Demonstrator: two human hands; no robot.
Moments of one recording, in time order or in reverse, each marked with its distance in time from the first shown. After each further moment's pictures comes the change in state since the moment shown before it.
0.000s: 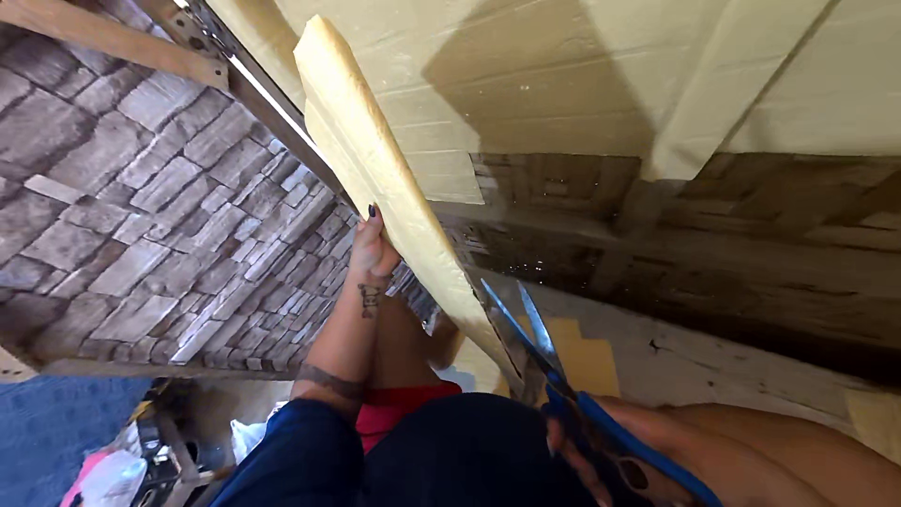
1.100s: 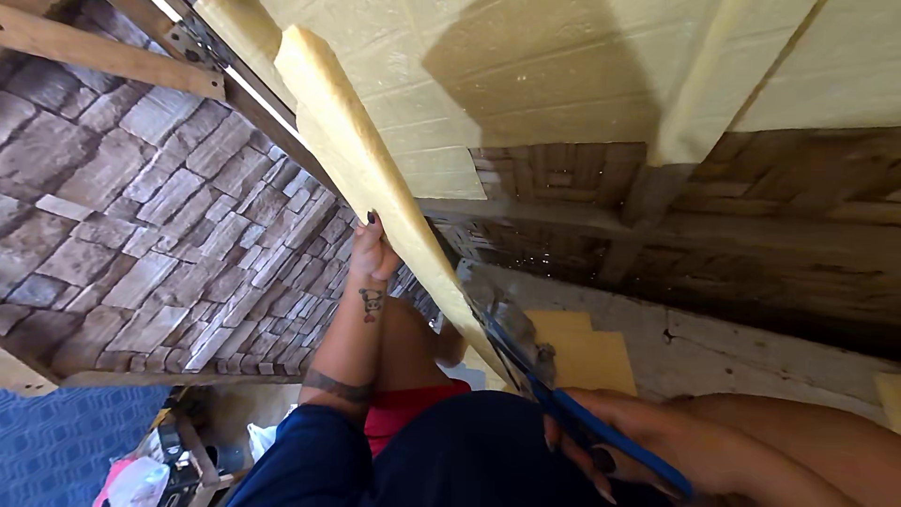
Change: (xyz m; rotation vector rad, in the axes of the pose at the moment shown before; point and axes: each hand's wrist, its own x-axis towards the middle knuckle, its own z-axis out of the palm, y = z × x) left_hand -0.008 0.002 -0.007 0.030 -0.085 -0.034; right_hand 0.009 0.011 -0.004 -0.105 0.011 0.111
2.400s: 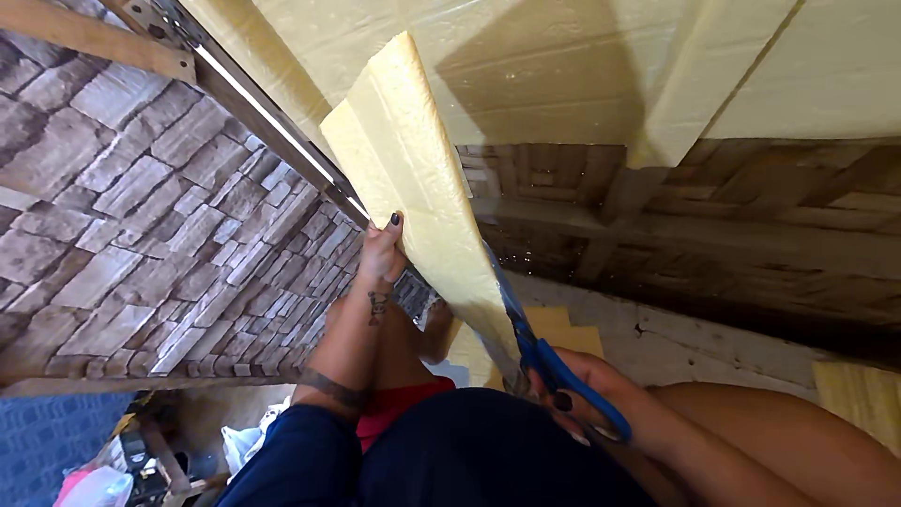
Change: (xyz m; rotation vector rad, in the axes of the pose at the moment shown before) left_hand -0.006 -0.030 0.016 0.167 0.056 -0.007; right_hand 0.019 0.011 0.008 0.175 0.392 -0.214
